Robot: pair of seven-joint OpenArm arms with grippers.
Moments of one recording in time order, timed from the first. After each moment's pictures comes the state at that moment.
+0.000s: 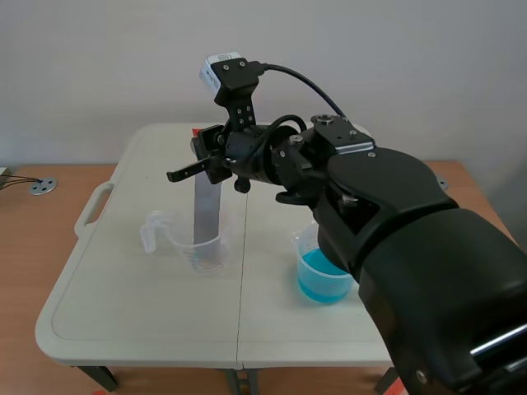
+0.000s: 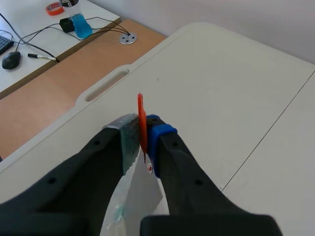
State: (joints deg) left arm 78.0 -32.4 -17.7 119.6 -18.5 -26.0 -4.9; right arm 20.7 -5.7 -19.9 61.8 5.0 25.5 -9.5
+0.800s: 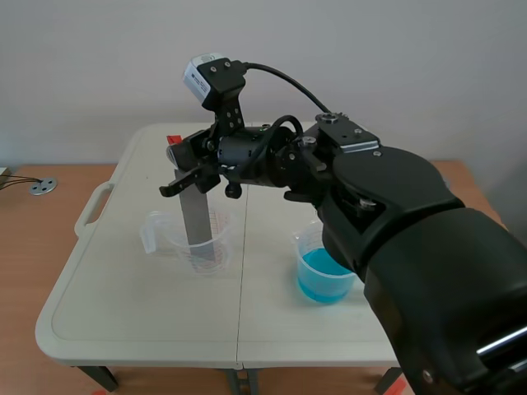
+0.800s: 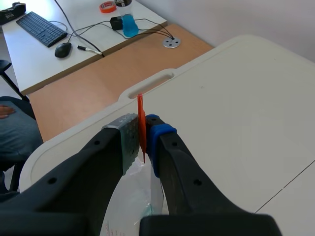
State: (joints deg) left arm 78.0 -32.4 -17.7 119.6 -18.5 -26.0 -4.9; right arm 20.7 -4.7 -20.0 62.8 5.4 39.1 -8.6
